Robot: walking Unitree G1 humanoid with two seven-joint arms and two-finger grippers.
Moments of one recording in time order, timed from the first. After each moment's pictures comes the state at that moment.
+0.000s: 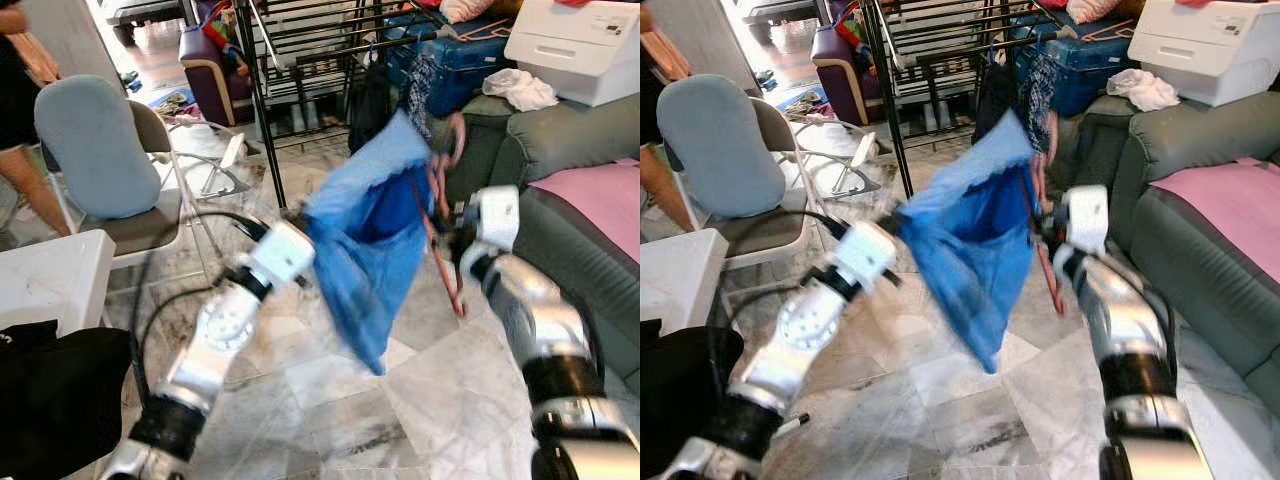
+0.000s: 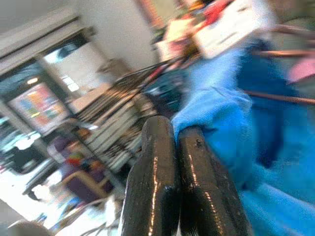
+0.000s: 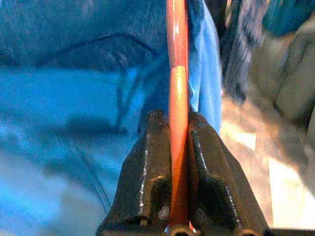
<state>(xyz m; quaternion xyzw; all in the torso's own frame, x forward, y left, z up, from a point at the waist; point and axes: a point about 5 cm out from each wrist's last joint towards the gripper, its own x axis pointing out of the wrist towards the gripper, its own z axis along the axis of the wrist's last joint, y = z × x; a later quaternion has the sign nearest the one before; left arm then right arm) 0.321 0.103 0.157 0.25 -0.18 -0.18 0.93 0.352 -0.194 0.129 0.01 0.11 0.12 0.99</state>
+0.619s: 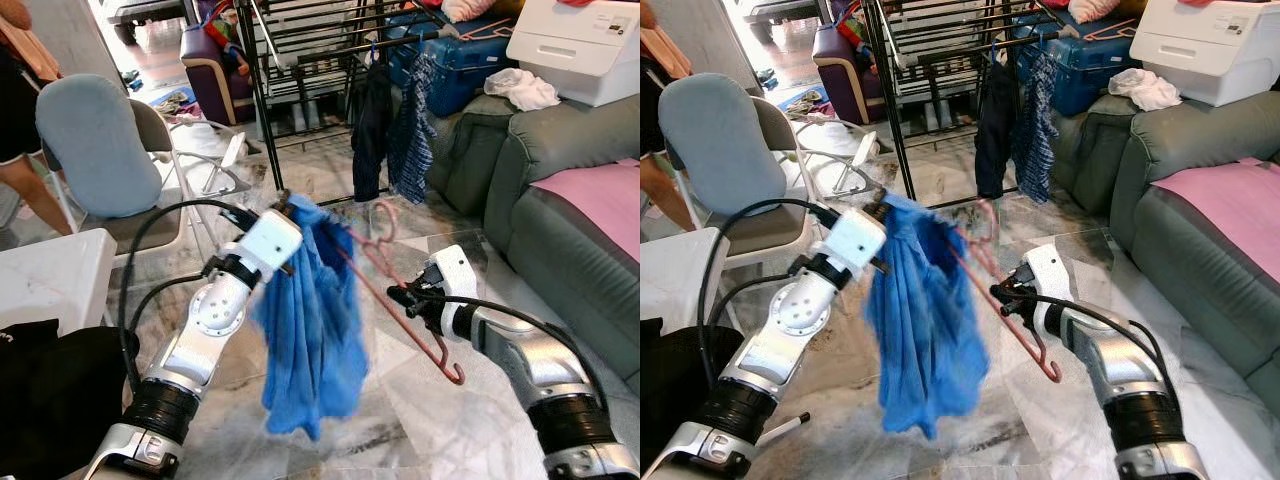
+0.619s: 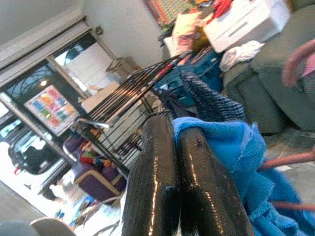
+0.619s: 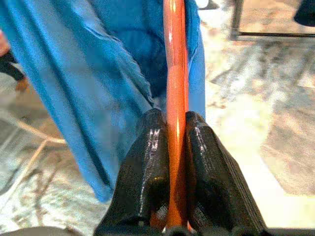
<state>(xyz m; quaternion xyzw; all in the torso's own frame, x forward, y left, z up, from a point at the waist) 0.326 0.103 0.158 0.28 -0.19 -0.20 0.92 0.312 -0.167 0.100 0.00 0.23 0.31 0.92</state>
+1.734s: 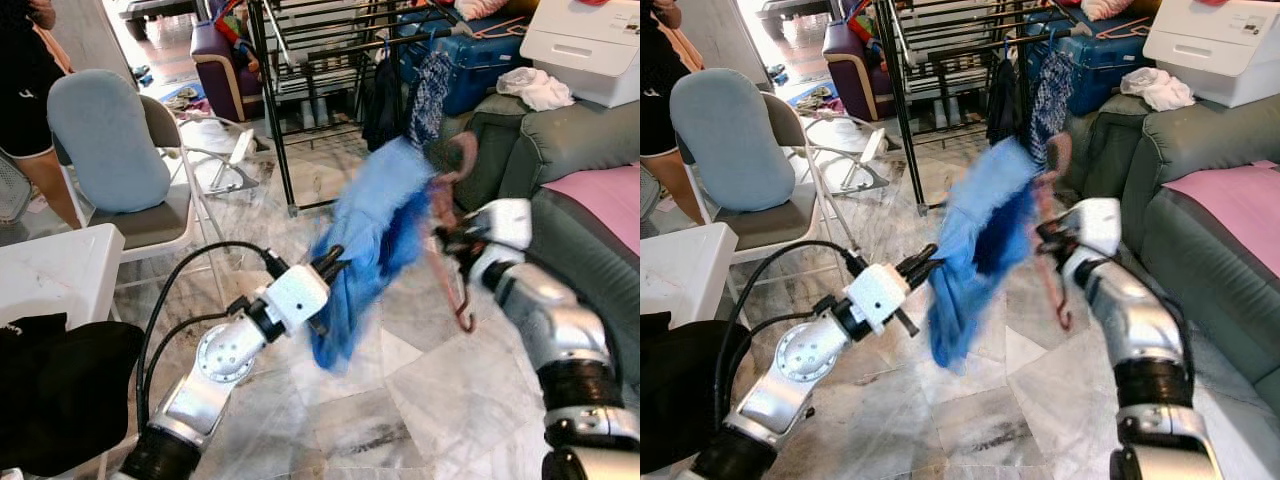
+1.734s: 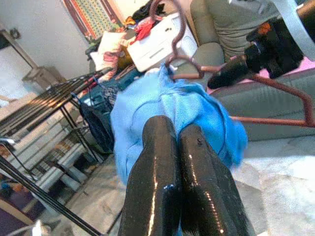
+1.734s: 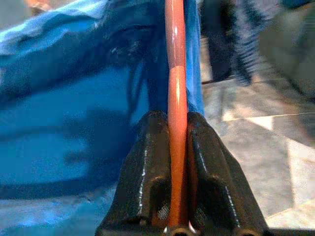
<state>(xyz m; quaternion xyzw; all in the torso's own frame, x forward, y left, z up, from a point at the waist) 0.280 0.077 0.135 0.20 -0.17 -0.36 0.89 0.352 -0.212 0.140 0.07 0.11 0.09 0.99</state>
